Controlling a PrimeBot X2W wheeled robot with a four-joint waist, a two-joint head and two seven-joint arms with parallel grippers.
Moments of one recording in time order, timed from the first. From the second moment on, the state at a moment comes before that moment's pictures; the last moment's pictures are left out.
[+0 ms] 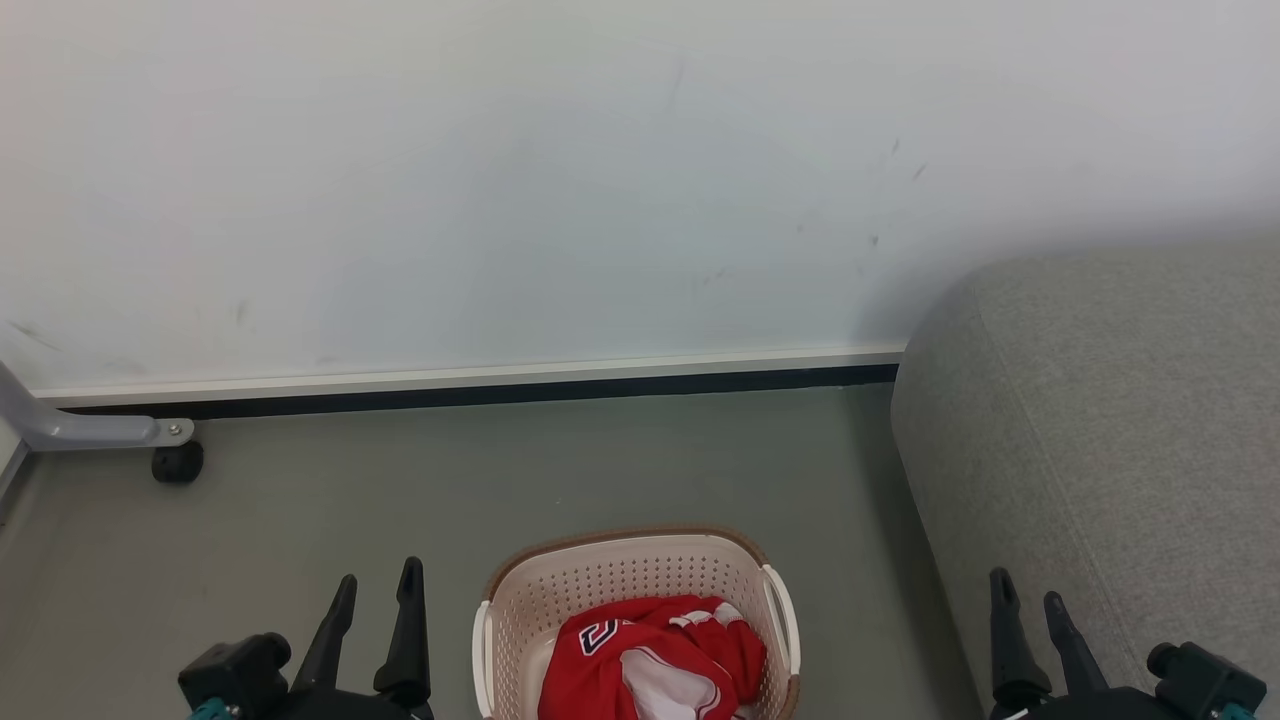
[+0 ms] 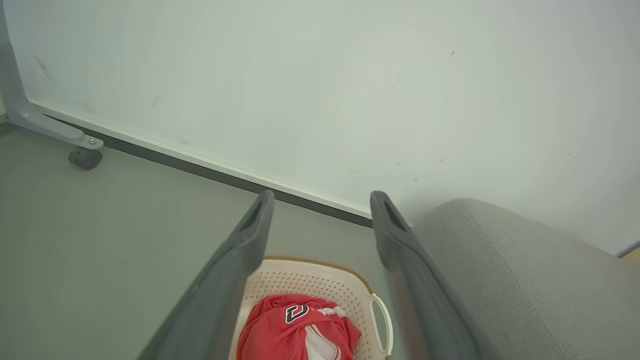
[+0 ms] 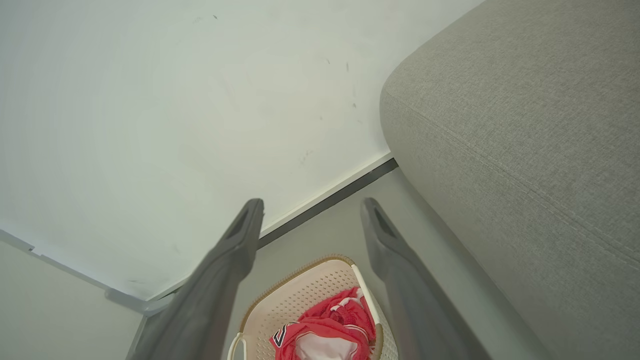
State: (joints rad) left arm -0.01 0.10 -0.18 0.21 -0.65 0.04 -0.12; right arm 0.02 -0.08 0.13 0.19 0.69 -0.04 -0.13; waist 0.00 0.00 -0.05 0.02
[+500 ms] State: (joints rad) left arm 0.01 0.10 -0.20 0.21 -0.44 0.07 -0.18; right arm 0.05 -0.08 0.19 0.17 0.49 -0.08 -0.18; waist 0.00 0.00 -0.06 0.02
